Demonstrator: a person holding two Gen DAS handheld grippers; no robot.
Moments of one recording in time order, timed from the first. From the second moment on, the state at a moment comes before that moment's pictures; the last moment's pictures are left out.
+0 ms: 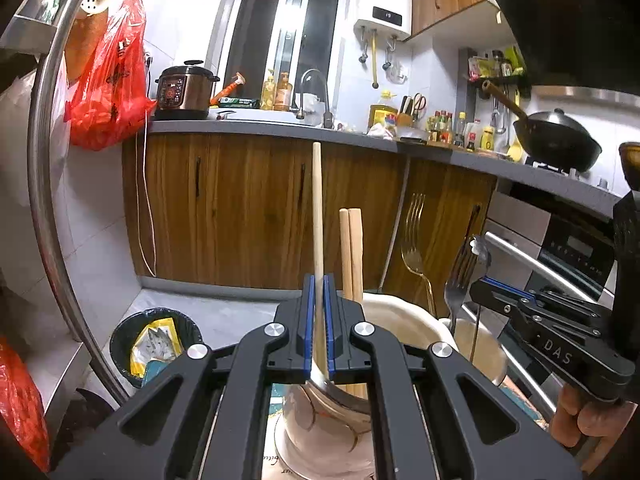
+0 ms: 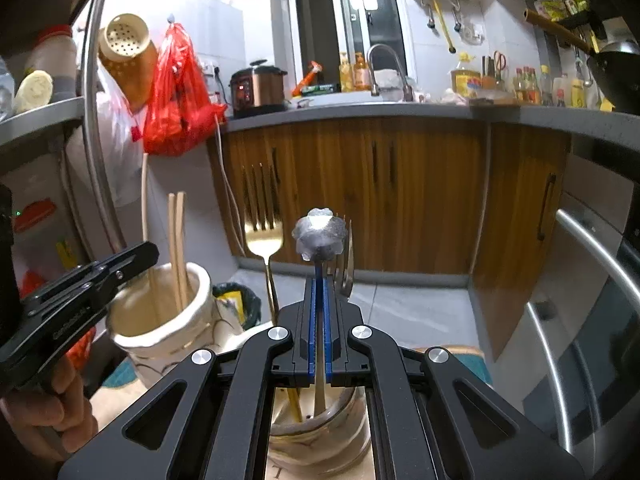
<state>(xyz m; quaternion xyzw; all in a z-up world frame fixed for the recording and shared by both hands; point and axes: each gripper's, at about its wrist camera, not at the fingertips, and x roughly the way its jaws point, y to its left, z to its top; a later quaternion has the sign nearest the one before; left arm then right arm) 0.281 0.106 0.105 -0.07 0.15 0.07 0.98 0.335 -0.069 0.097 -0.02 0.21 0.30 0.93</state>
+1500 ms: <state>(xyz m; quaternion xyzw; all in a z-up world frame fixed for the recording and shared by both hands) 0.190 0.110 0.049 -0.09 0.30 0.00 0.95 0.252 -0.132 0.029 -0.10 0.39 0.35 0.85</state>
